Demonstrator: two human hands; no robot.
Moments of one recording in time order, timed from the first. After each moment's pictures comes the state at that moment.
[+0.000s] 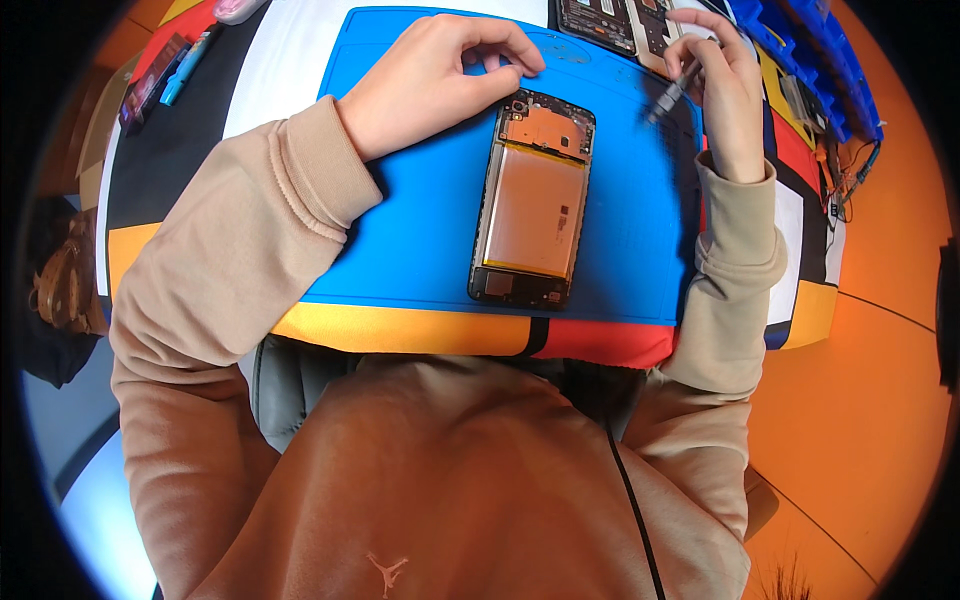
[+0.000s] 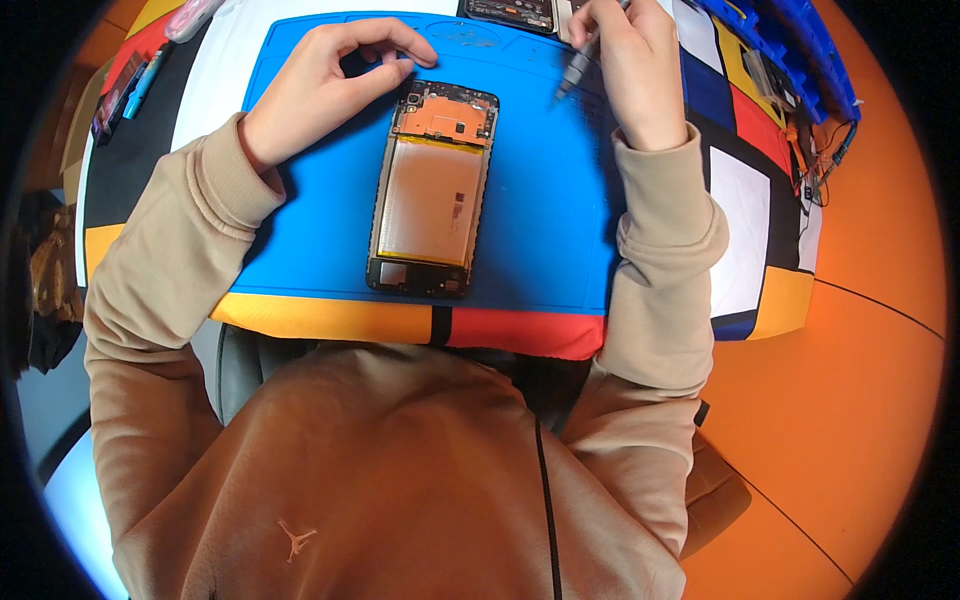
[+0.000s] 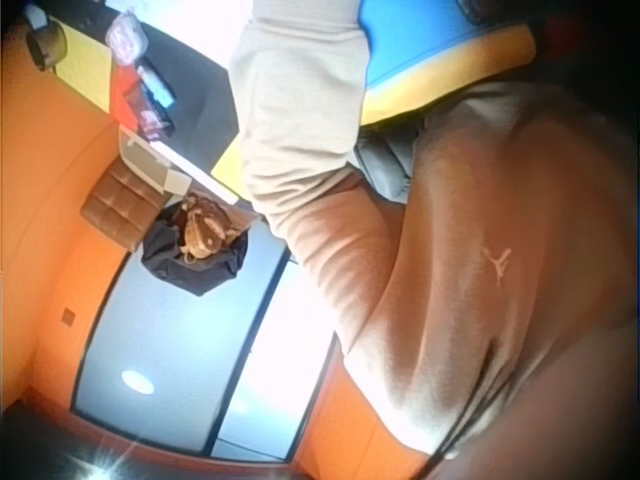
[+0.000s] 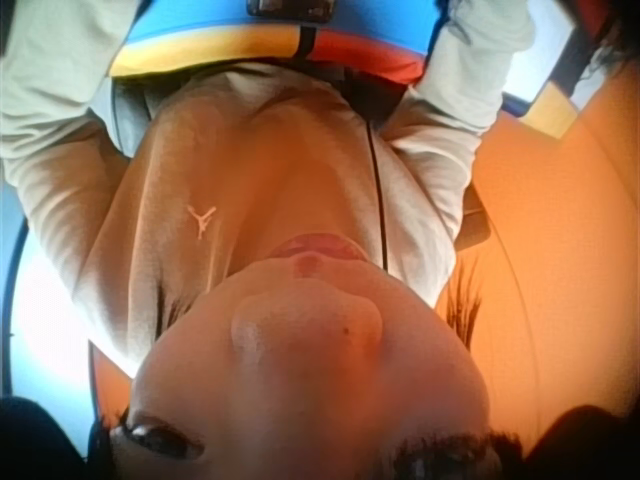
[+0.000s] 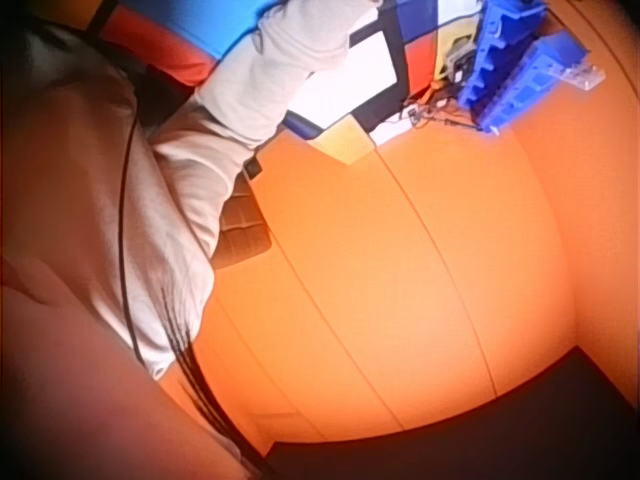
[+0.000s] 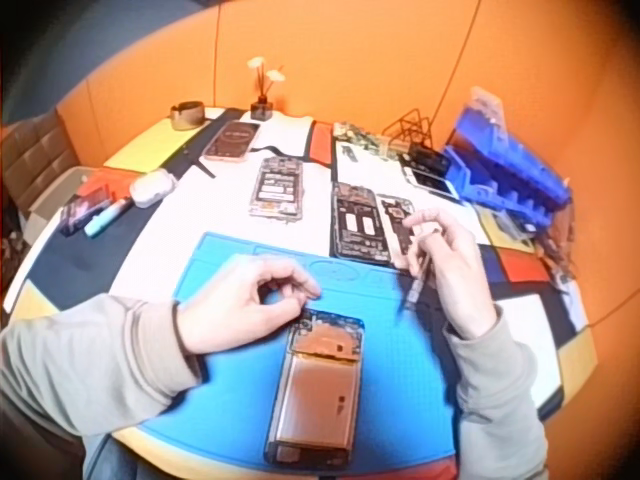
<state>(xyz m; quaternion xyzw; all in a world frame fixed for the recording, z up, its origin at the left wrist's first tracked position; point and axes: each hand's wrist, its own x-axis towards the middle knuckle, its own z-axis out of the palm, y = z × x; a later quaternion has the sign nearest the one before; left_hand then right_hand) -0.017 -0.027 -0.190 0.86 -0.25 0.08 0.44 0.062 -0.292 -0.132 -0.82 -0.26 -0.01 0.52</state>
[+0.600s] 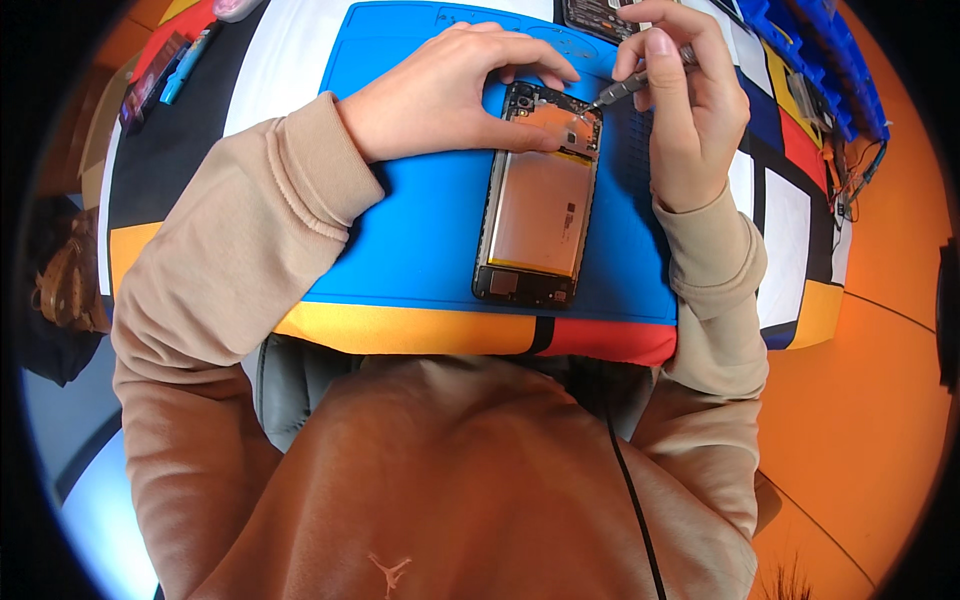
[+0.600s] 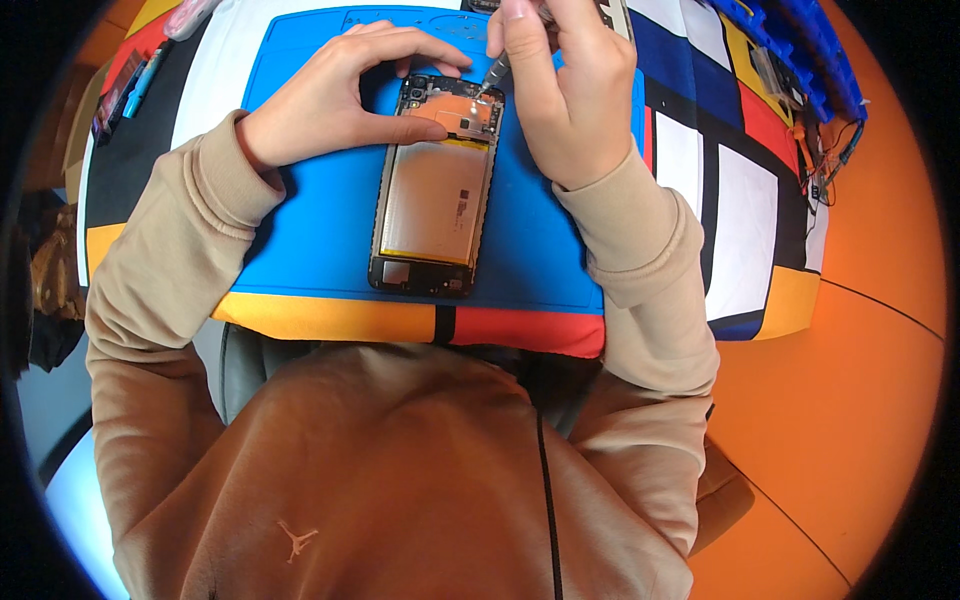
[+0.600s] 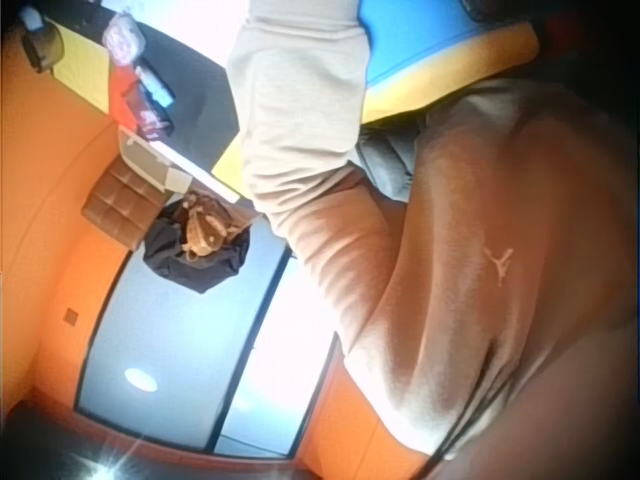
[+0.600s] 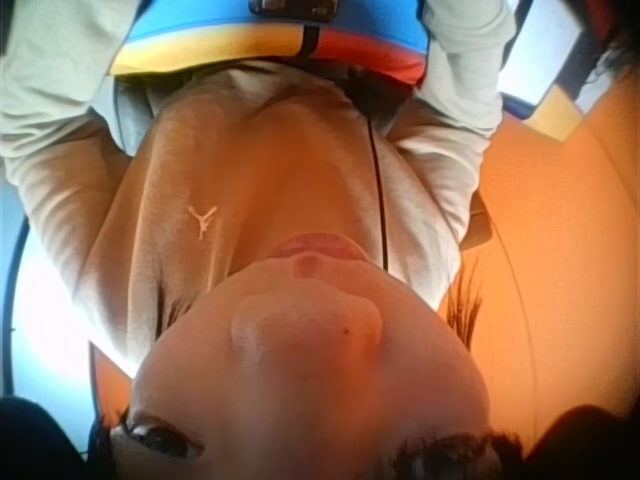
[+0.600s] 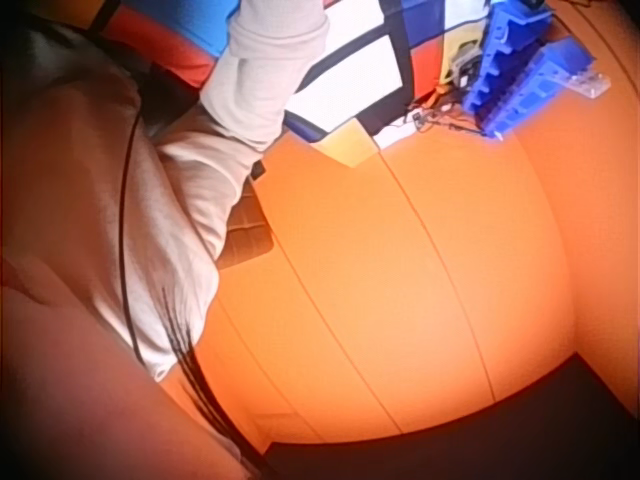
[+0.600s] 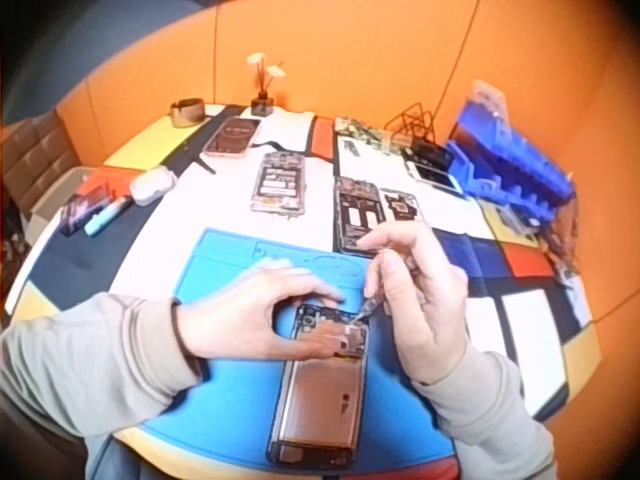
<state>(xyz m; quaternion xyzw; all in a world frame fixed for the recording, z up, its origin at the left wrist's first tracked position) -0.021 -0.037 -0.190 0.85 -0.35 0.11 0.37 0.000 -0.251 -0.152 -0.77 -0.34 -0.13 0.53</state>
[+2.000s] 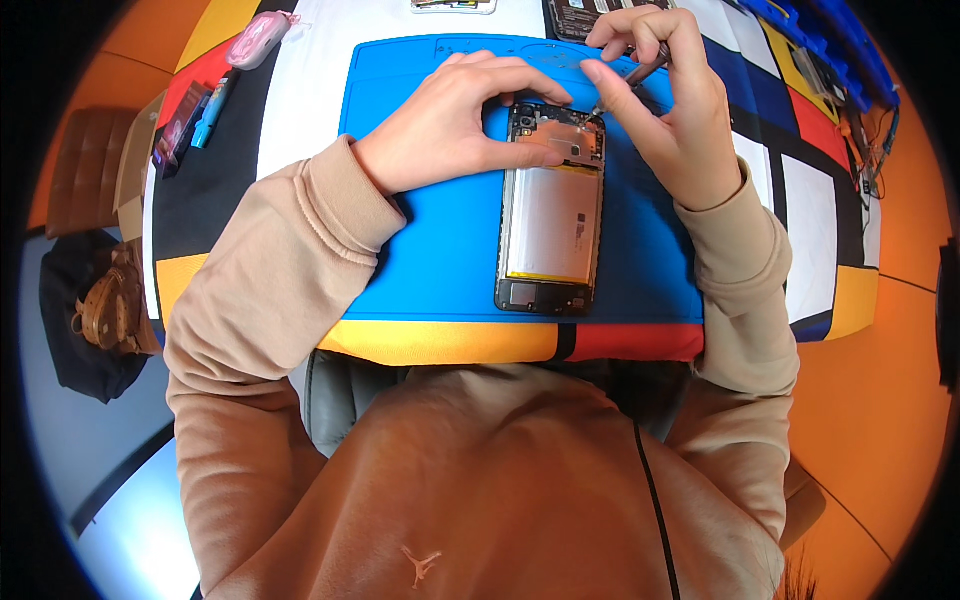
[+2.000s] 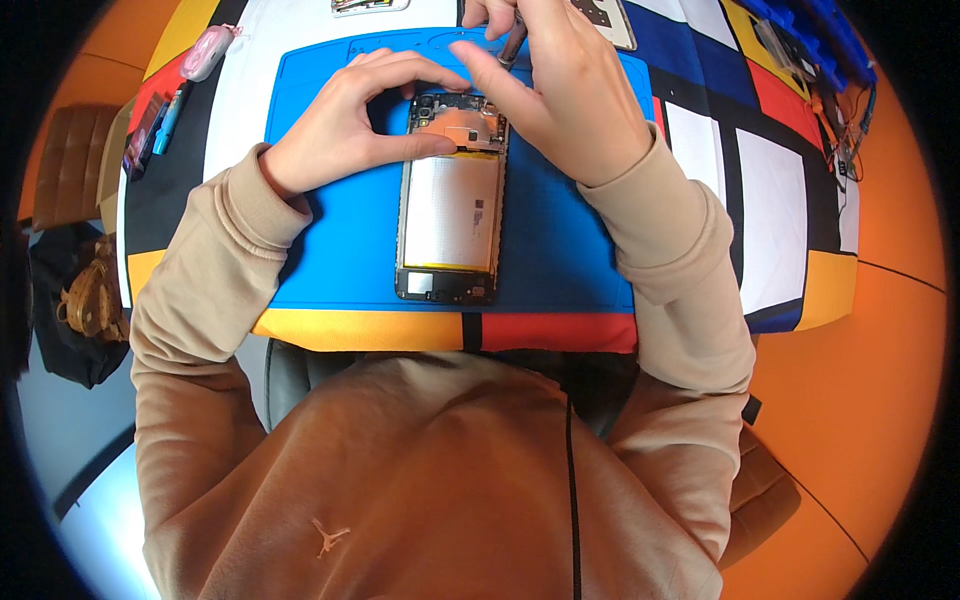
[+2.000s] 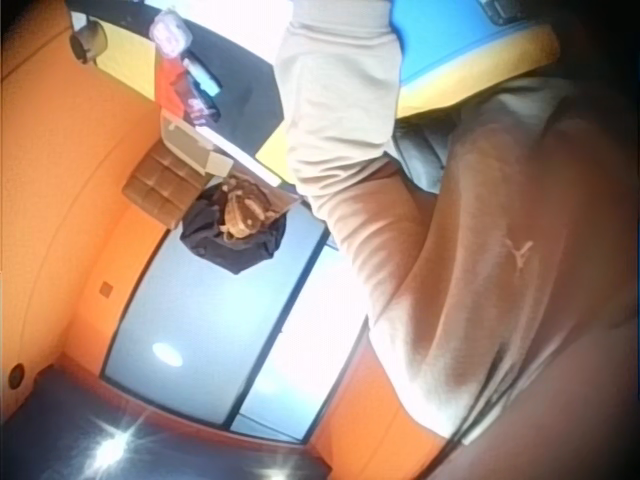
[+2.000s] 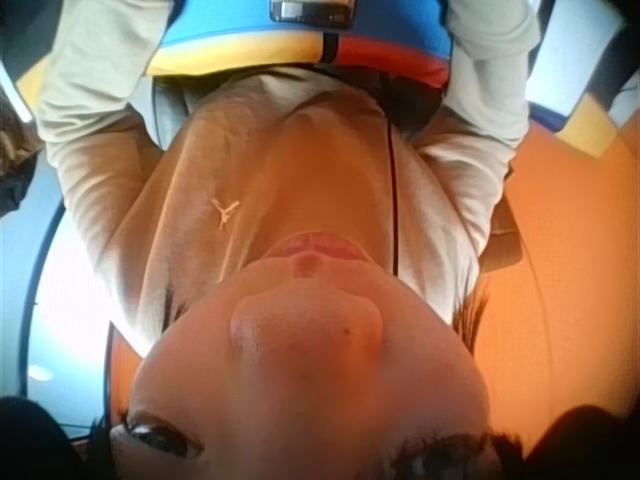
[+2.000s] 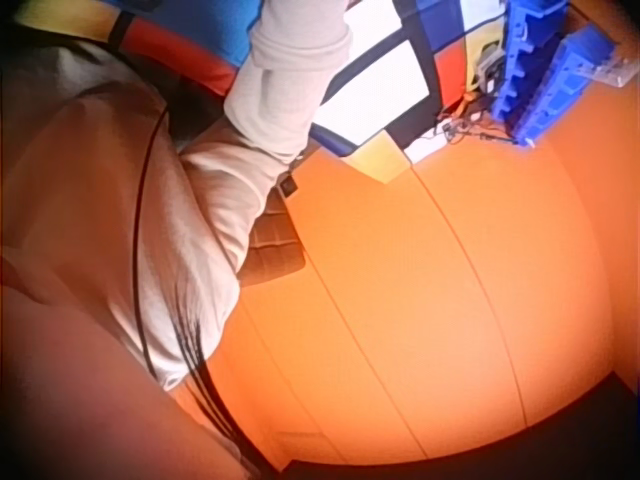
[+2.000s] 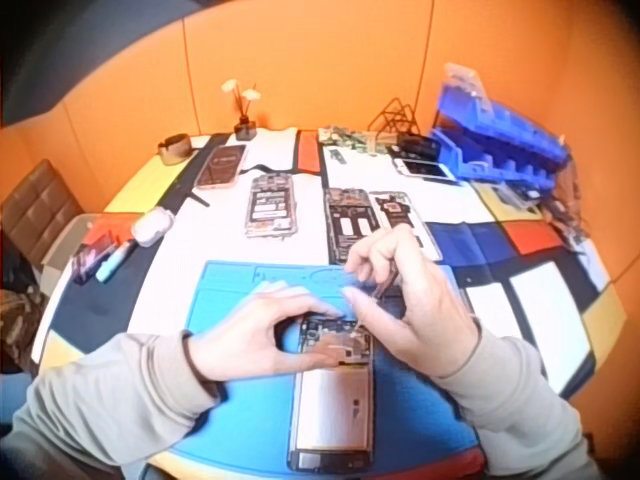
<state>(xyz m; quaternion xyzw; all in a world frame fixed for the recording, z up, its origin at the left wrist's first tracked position) -0.022 -0.037 -0.183 0.86 -0.36 0.11 0.33 0.010 -0.259 -0.137 -0.79 -0.44 -0.13 0.40</state>
